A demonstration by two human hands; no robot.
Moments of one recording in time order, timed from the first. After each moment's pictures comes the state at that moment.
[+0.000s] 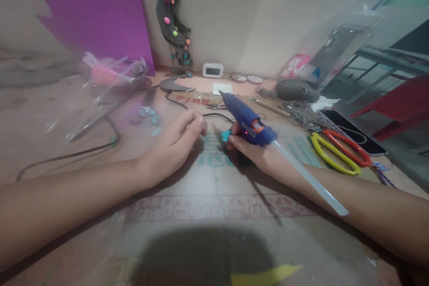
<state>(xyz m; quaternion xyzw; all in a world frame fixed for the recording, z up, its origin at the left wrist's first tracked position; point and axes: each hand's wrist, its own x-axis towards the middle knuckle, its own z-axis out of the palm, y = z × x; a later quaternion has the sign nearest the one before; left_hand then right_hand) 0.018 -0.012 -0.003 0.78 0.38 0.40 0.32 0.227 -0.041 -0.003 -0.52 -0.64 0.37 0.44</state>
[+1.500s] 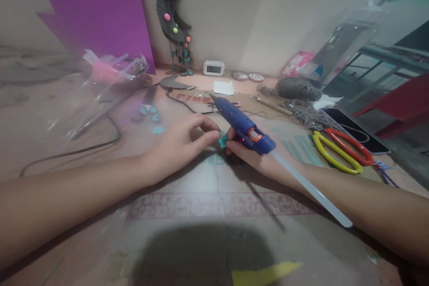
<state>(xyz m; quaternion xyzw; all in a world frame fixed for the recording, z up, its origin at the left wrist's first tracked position) 0.023 -0.010 0.001 0.81 0.37 0.33 0.31 0.234 -0.045 -0.004 -0.46 -0.75 0.30 0.38</state>
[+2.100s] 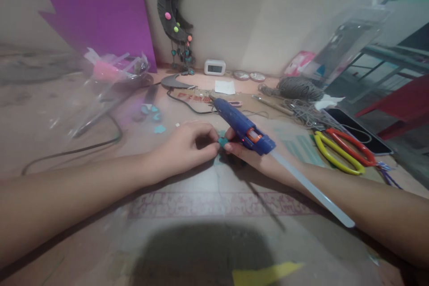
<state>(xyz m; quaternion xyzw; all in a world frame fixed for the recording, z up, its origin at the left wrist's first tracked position) 0.026 -0.008 -0.001 0.84 0.34 0.27 0.32 0.233 -0.046 -0.002 -0.49 -0.73 0.31 0.35</state>
